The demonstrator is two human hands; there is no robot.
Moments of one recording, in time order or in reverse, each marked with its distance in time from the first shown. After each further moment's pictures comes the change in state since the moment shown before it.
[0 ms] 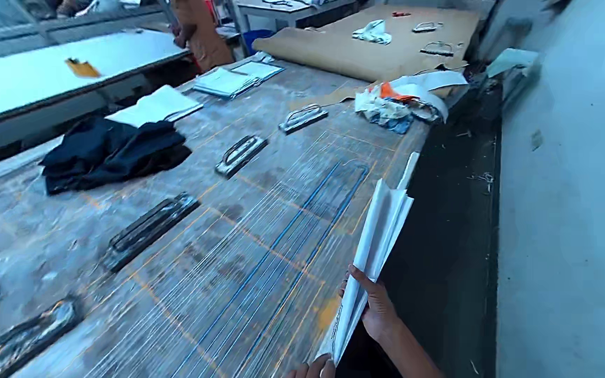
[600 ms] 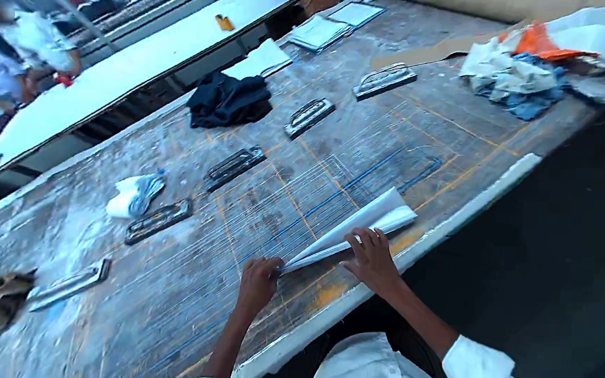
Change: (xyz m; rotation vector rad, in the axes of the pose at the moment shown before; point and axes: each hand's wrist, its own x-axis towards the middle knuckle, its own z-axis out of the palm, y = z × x) left_hand 0.088 -0.089 -0.025 0.211 -0.011 -0.409; right_hand 0.134 -0.032 -0.013 -1.544 -0.770 -1.262
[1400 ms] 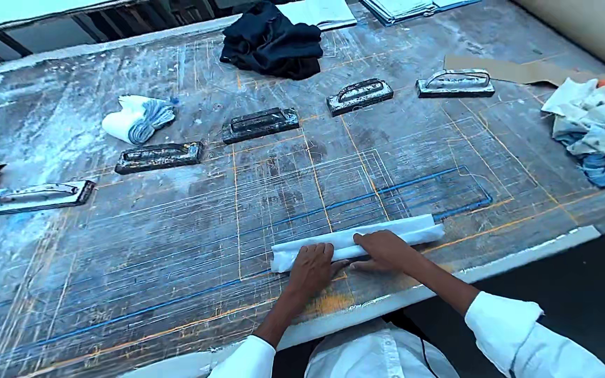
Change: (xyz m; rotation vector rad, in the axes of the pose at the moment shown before) left_hand 0.050 0.069 0.071 0.093 -0.171 -0.121; right_hand 0.109 0.034 0.012 -0.147 -0.902 -0.394
